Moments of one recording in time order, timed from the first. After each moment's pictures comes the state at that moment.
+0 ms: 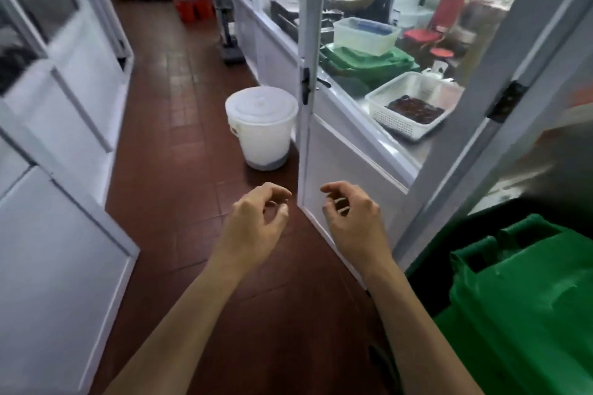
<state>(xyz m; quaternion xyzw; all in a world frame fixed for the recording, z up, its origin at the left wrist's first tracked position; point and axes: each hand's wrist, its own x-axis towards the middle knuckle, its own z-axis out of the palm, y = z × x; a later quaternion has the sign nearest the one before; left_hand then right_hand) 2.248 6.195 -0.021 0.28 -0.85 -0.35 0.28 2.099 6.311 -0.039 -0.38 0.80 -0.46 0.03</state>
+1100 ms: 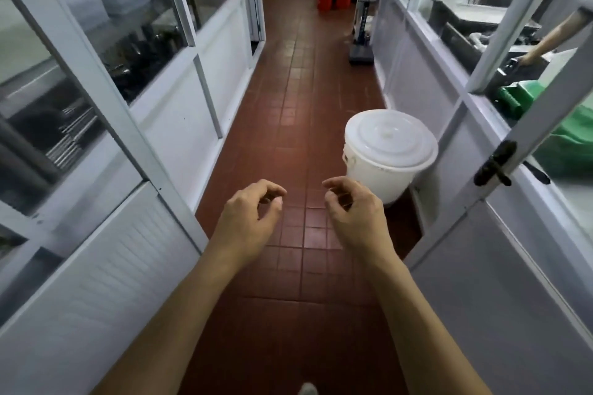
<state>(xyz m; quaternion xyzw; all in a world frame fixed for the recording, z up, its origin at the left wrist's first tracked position) 2.265 5.754 -0.036 0.47 -0.77 -0.29 0.31 2.069 5.800 -0.055 -0.53 0.70 -0.45 0.16</state>
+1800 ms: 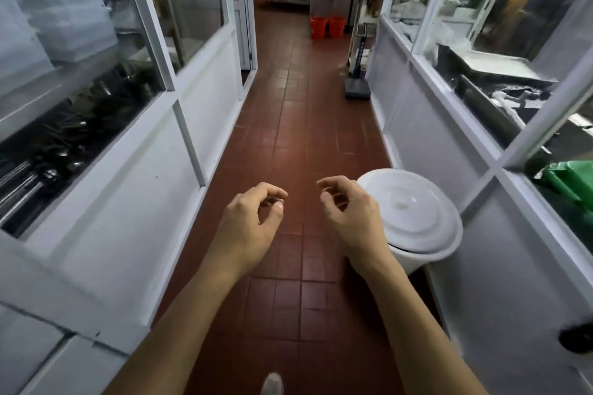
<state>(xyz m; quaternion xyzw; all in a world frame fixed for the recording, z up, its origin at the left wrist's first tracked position) 2.179 5.371 -0.025 0.45 -0.76 -0.30 0.37 1.988 5.411 -0.029 -0.53 0.69 -0.47 0.14</state>
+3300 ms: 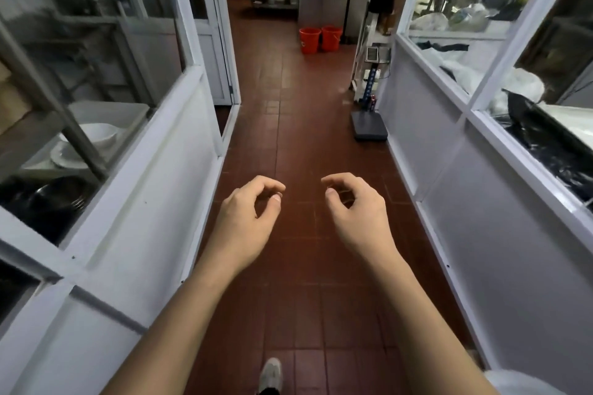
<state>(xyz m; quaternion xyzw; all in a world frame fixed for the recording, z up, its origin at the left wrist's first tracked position) 1.943 4.451 -0.021 0.44 -0.75 -0.33 0.36 1.753 4.512 -0.025 -0.50 0.71 -0.47 0.13</state>
